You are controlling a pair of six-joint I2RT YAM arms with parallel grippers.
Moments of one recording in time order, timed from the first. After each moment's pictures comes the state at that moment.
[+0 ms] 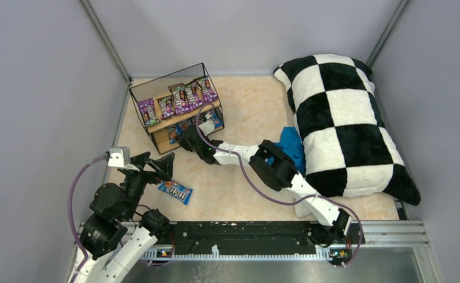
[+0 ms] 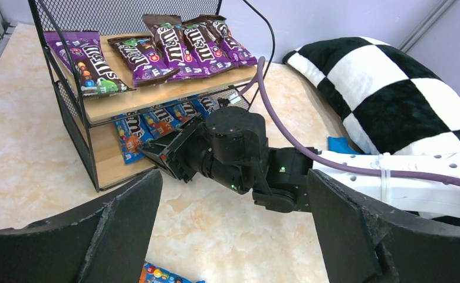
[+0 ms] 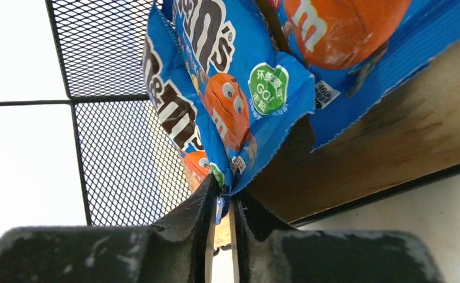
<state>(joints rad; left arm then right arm) -0.56 0.15 0.74 -0.58 -0.32 -0.33 1.03 2.60 2.00 0.17 0.35 1.39</state>
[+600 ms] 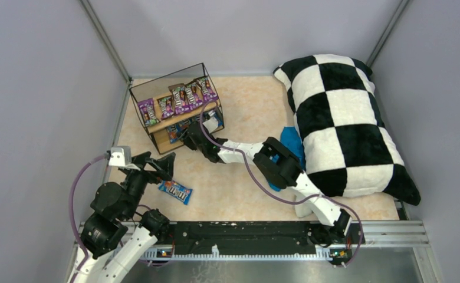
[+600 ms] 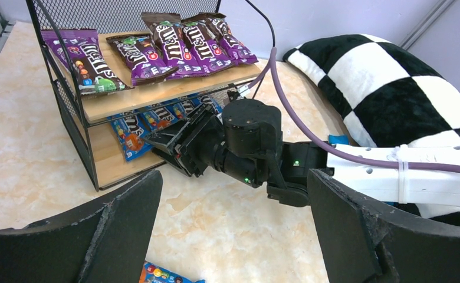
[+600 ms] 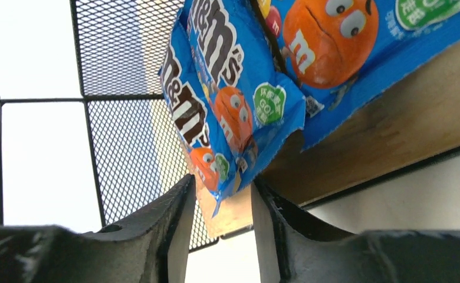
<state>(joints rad) -0.56 0.16 0.74 -0.58 -0.32 -0.33 1.01 2.53 1.90 0.21 0.33 1.36</state>
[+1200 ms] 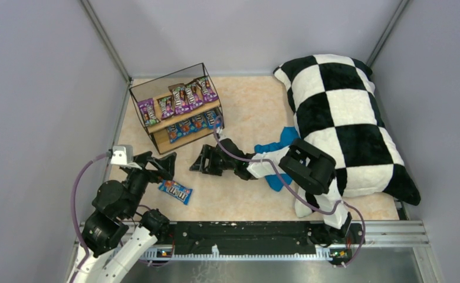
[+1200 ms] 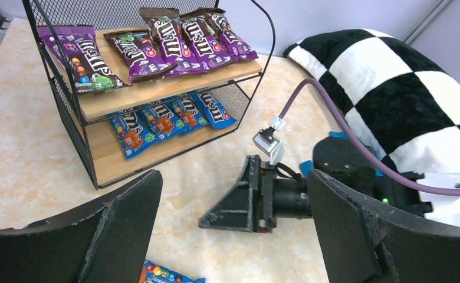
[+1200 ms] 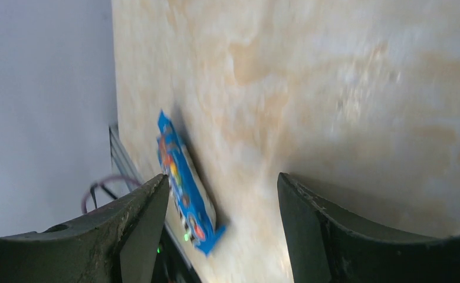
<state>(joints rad) -0.56 0.17 0.74 -0.58 -0.32 -0.33 1.02 2.10 1.17 0.45 -0.12 1.10</state>
